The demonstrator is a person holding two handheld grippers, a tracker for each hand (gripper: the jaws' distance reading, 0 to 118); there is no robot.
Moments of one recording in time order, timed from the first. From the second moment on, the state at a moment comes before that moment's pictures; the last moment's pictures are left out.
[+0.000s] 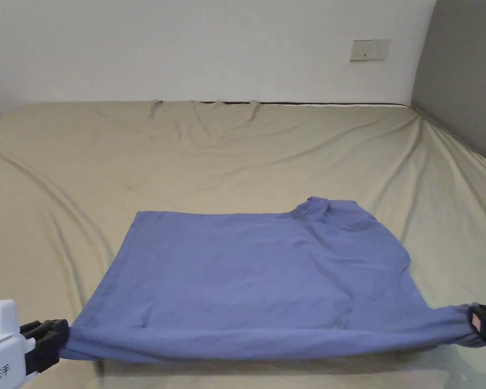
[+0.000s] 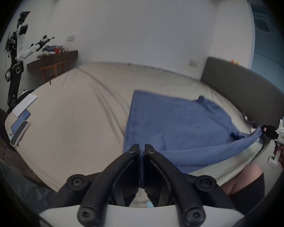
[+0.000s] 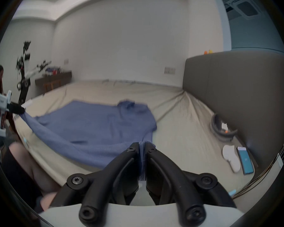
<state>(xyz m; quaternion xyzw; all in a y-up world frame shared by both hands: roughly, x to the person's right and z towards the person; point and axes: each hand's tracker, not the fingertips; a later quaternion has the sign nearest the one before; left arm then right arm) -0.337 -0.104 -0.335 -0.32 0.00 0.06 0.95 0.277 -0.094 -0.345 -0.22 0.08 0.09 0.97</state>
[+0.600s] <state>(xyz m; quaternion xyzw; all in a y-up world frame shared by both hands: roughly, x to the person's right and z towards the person) -0.337 -0.099 -0.299 -0.29 0.03 0.01 0.96 0.291 -0.110 -0.320 -0.26 0.05 -0.02 0.96</state>
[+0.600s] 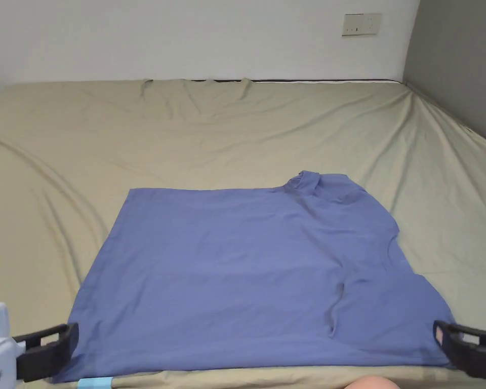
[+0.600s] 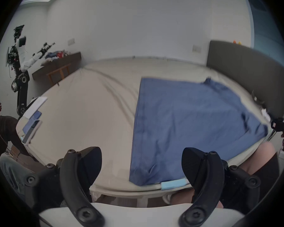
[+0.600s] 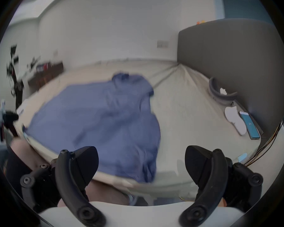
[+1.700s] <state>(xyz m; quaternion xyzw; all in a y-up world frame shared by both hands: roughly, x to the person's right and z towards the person) -0.347 -0.171 -0.342 -0.43 -0.03 0.05 0.90 0.242 -0.064 -0.258 -0.22 0.04 0.00 0.97</state>
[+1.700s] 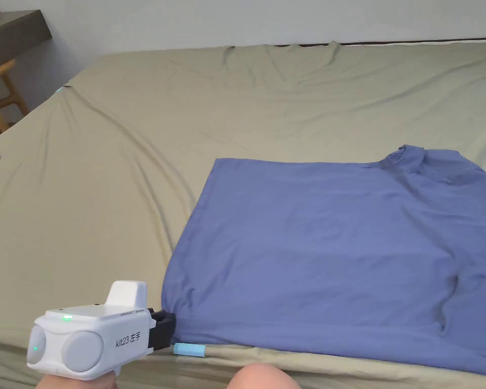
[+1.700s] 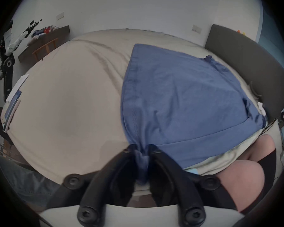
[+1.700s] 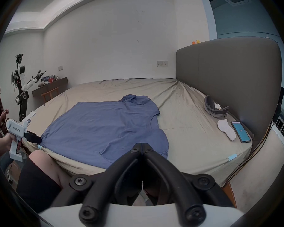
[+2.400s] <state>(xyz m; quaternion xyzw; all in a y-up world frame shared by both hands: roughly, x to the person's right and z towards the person) -0.327 -0.146 -0.323 -0.40 -0.01 0.05 0.91 0.292 -0.153 -0.356 -0.41 0.09 0.05 0.91</state>
